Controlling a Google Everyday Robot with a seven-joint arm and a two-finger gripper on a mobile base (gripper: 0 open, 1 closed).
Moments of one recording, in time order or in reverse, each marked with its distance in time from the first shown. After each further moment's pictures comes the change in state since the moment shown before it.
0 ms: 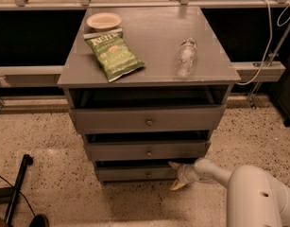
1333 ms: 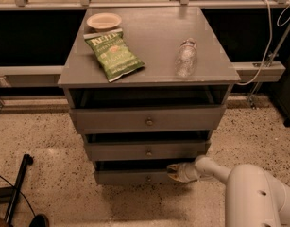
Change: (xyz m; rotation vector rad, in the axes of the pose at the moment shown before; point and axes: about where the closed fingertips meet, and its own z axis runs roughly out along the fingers) arm -0.002 -0.001 -0.001 -0.035 -0.013 -0.007
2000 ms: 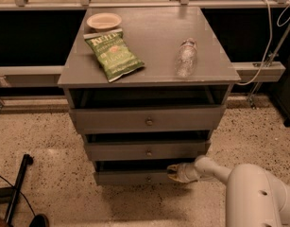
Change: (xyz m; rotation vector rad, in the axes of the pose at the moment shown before) arm -0.002 -0.001 -0.003 0.000 0.000 0.000
